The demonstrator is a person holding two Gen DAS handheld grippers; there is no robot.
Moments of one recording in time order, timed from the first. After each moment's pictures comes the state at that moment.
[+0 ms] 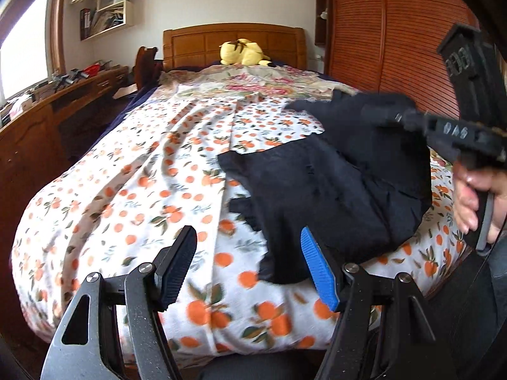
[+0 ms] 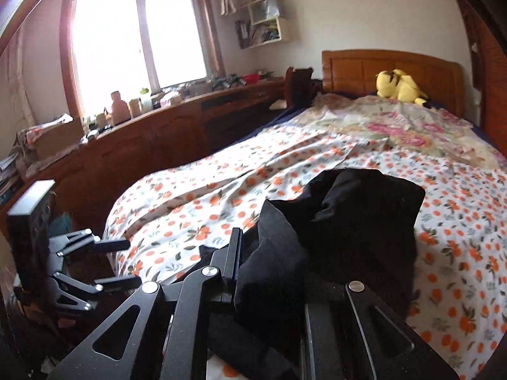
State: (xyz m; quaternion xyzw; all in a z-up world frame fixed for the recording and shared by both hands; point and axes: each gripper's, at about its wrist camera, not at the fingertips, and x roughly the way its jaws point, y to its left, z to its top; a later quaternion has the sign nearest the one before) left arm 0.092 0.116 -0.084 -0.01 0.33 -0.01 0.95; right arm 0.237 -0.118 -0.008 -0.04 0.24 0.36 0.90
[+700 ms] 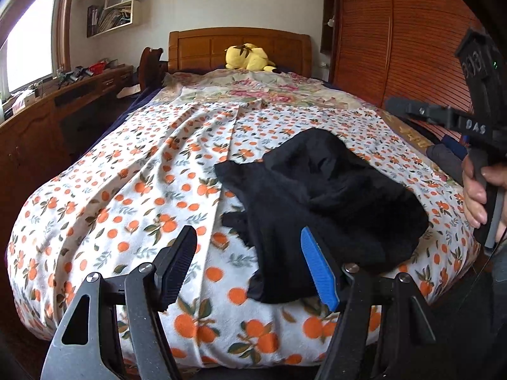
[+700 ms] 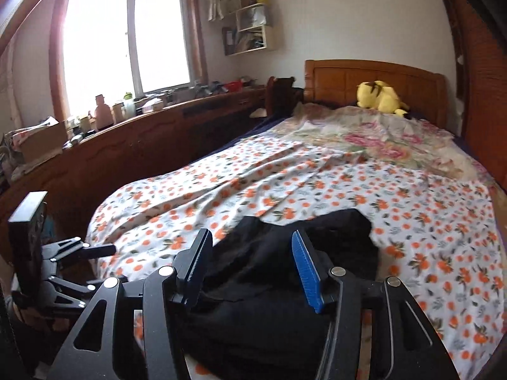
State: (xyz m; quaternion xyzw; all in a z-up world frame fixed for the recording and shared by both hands) left arm 0.110 0.100 -0.077 -0.03 0.31 -0.01 0.95; right arm 0.284 -0.165 0.027 -0.05 0.22 0.31 0.92
